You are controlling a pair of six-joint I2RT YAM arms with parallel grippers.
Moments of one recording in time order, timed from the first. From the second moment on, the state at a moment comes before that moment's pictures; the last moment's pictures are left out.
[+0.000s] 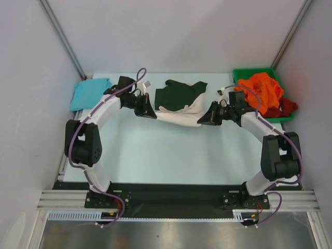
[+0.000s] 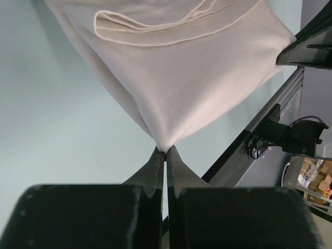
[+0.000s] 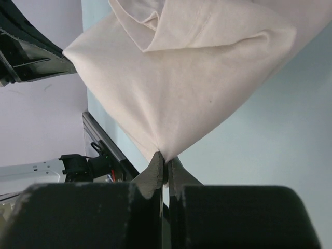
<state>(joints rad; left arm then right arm) -0.23 1.81 1.43 -0.68 0.72 -0.22 0.16 1.58 1.00 -0.21 -0.79 0.54</state>
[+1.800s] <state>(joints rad) -0.23 2.36 2.24 -0.60 0.42 -0.12 0.07 2.21 1.85 -0.41 -0.71 0.29</state>
